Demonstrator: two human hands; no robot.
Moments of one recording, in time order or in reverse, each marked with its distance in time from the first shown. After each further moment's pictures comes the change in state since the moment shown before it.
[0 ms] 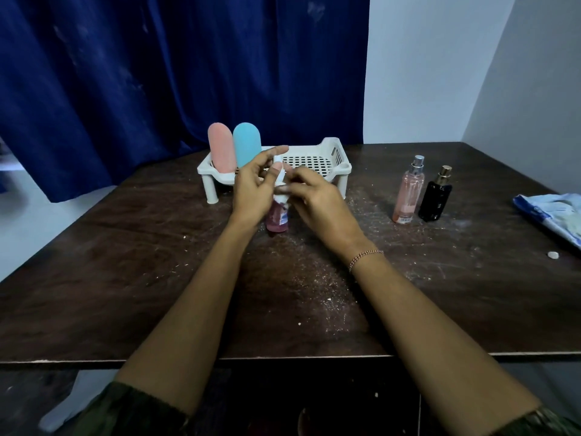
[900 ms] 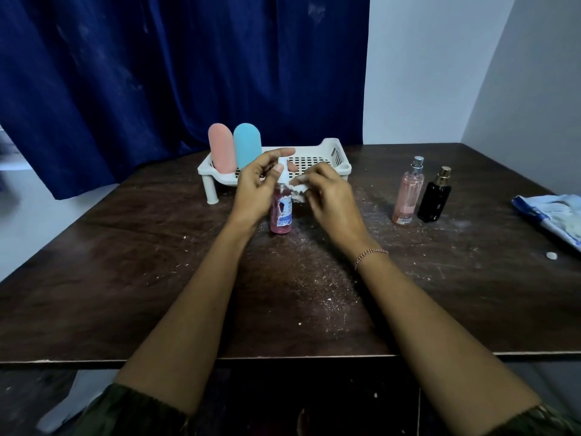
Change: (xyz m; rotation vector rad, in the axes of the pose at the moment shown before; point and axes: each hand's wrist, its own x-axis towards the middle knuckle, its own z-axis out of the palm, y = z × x) left_hand -0.001 0.001 0.000 -0.187 -0.115 -0.014; right_hand -0.002 0.016 0.001 0.039 0.103 0.194
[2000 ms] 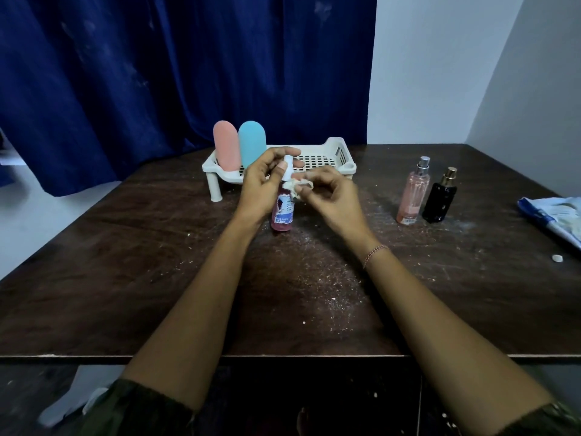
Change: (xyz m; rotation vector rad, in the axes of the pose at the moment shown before) left_hand 0.004 -0.002 -0.002 -0.020 -0.001 -0.038; right_hand 0.000 -0.003 0.002 0.543 -0.025 0.316
